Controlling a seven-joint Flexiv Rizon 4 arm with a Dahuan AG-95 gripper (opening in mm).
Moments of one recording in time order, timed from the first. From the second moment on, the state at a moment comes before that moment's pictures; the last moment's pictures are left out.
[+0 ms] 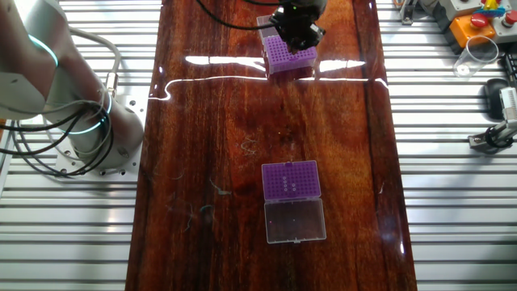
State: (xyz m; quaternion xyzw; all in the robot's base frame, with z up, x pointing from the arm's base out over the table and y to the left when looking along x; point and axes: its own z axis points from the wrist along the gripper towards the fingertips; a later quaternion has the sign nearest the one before) arm 0.440 0.183 0.101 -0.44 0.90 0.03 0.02
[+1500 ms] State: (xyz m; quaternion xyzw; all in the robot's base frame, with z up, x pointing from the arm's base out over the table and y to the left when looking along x) arm 0.430 0.019 0.105 -0.43 0.90 0.03 -0.01
